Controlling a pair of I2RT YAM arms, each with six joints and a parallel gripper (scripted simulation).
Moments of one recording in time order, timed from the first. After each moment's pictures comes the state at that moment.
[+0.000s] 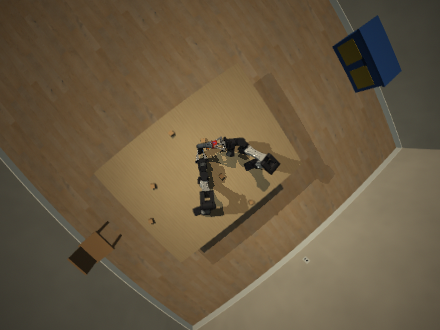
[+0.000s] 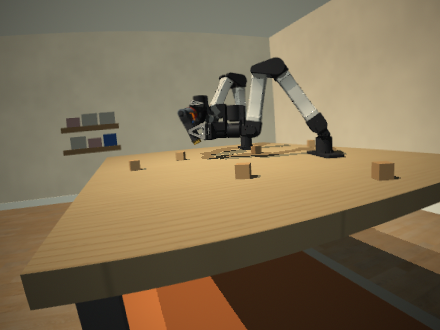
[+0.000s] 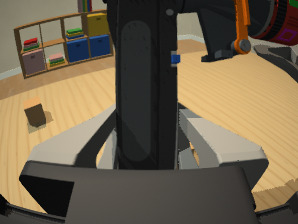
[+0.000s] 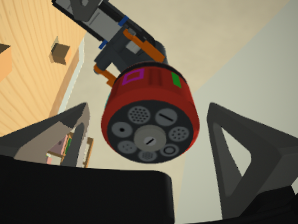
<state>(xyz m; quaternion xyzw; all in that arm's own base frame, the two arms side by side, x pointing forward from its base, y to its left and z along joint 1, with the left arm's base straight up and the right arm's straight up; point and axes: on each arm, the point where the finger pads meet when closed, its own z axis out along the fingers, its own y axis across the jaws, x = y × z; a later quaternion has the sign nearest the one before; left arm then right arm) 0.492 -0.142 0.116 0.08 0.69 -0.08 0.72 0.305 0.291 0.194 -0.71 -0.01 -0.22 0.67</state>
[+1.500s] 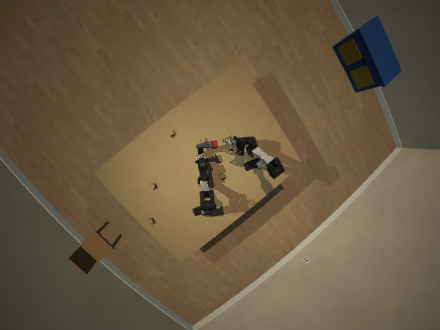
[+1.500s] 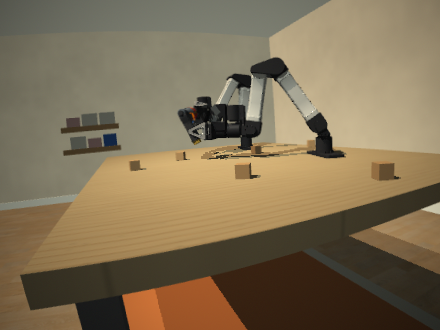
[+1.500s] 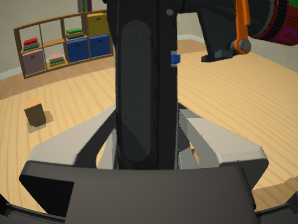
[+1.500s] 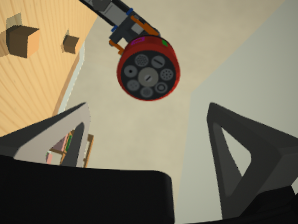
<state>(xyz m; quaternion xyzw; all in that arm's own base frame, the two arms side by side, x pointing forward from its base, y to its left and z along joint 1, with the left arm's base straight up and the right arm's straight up) 0.492 -0.142 0.116 0.08 0.69 -0.08 0.72 0.283 0.218 0.196 -0.71 -0.01 -0.22 0.67</state>
